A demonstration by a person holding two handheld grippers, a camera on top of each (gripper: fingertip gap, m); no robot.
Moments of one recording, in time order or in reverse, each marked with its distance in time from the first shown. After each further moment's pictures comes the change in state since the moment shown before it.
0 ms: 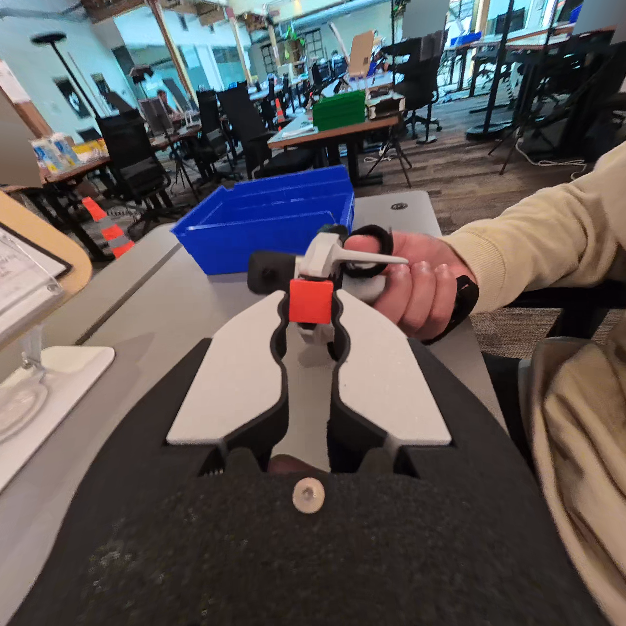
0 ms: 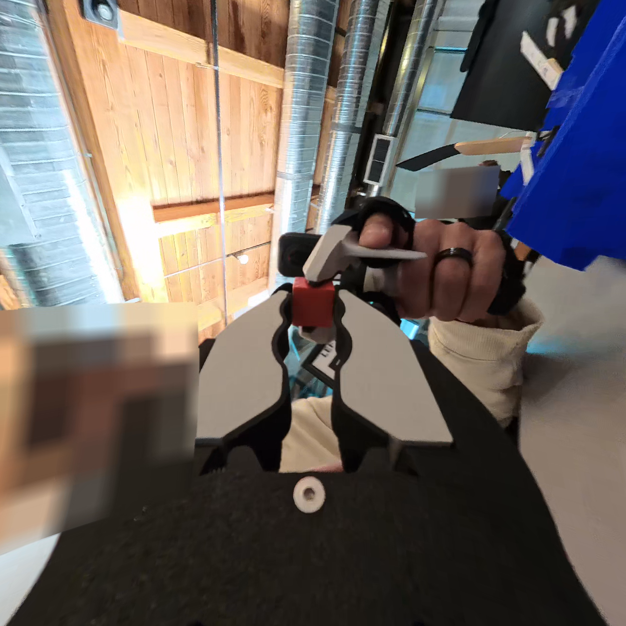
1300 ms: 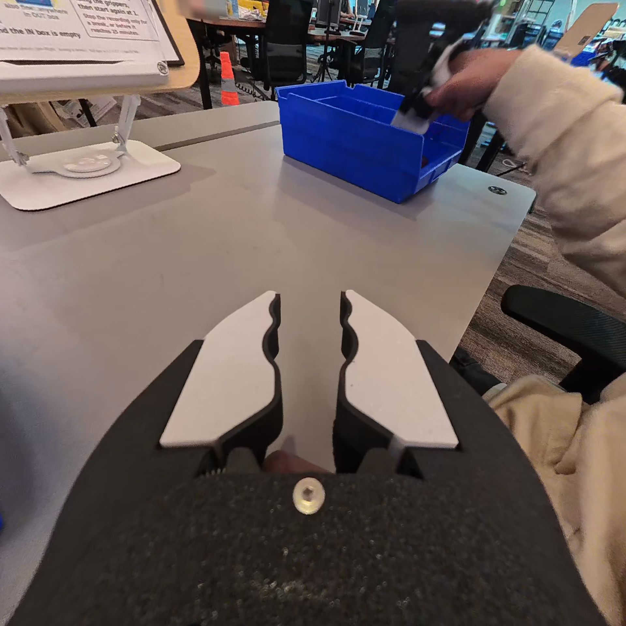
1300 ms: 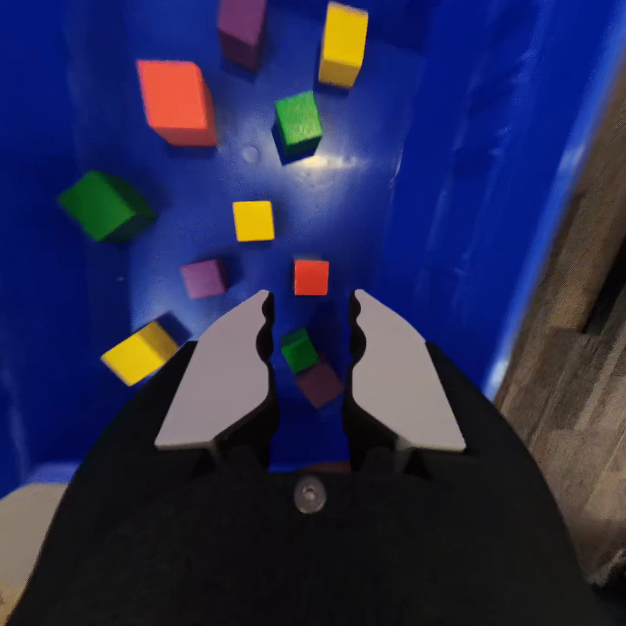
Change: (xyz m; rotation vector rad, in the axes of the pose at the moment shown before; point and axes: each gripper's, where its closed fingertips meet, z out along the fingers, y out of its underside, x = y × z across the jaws) left arm 0.040 0.071 -0.074 -0.143 -0.425 -0.398; right arm -0.110 -0.145 -0.431 -0.162 2.263 -0.319
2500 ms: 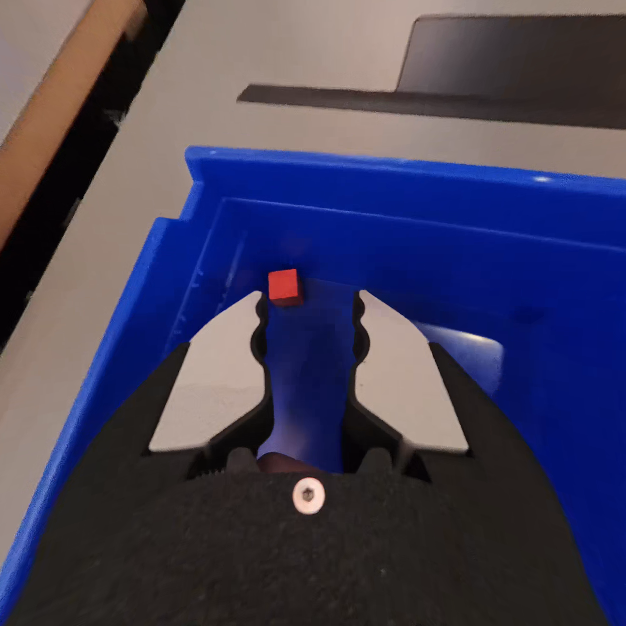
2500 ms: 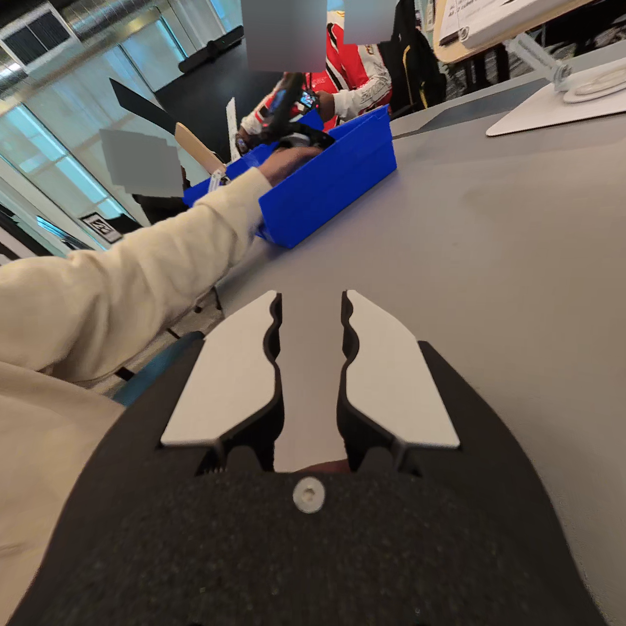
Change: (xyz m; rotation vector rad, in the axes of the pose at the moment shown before) left arm -0.436 0.024 -0.066 -0.425 -1.144 -0.375; right arm -0.342 0.096 -0.136 0.868 -1.148 -0.134
